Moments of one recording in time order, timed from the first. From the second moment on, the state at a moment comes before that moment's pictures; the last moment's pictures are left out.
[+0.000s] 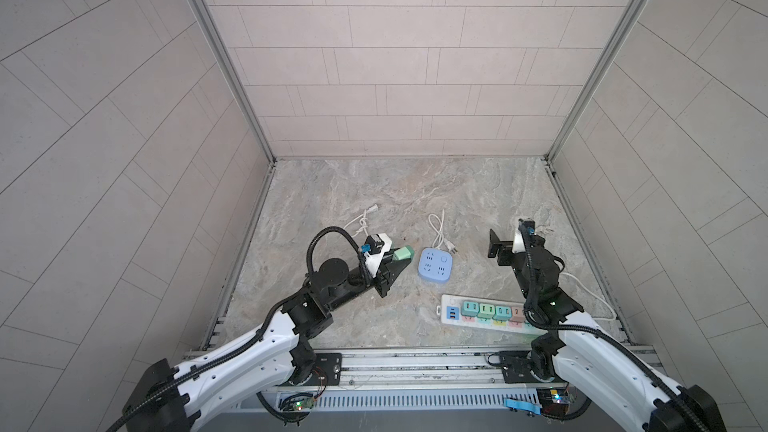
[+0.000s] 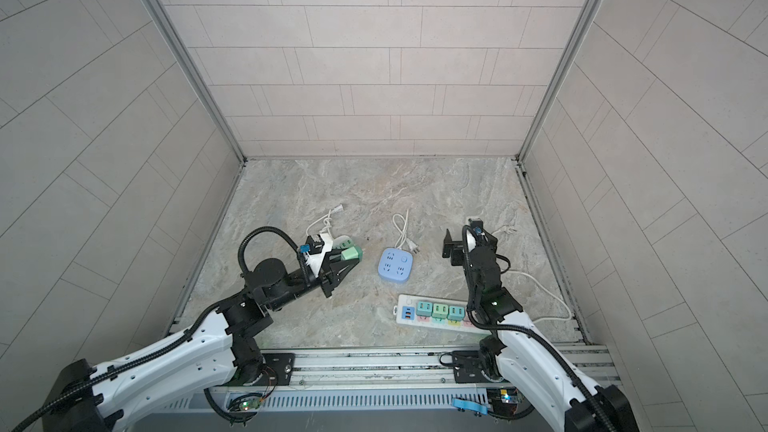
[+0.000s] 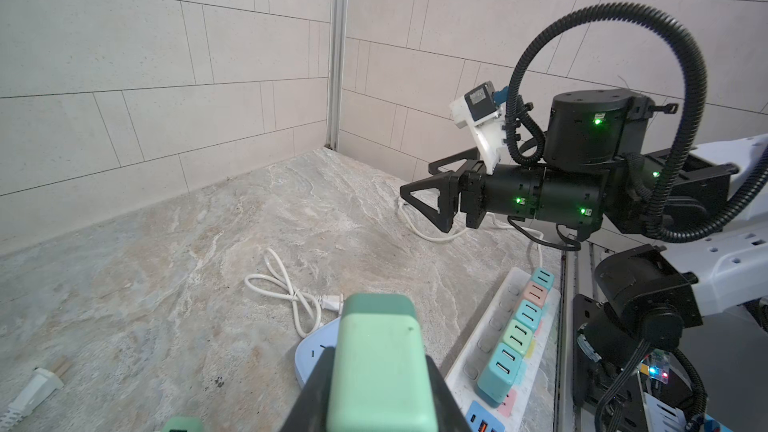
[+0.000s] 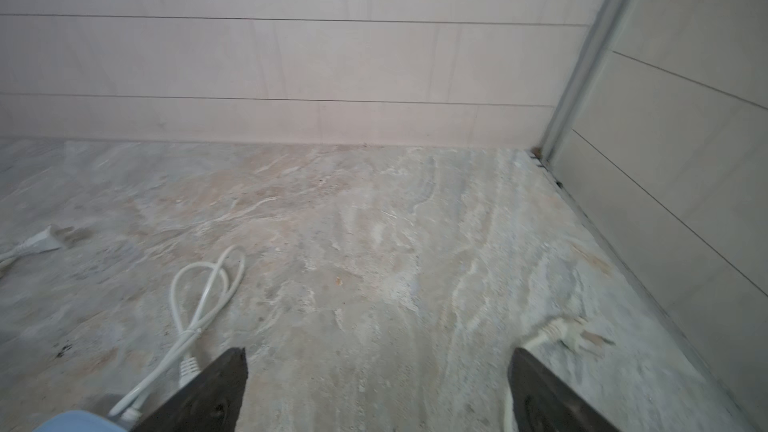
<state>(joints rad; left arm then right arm) -0.84 0.78 0.38 0.32 0.15 -0.10 0.28 0.71 0.21 0.27 0.37 0.14</state>
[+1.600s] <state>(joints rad) -0.91 1.69 1.40 -0.87 0.13 0.64 0.17 0.53 0.11 0.06 0.51 0.48</state>
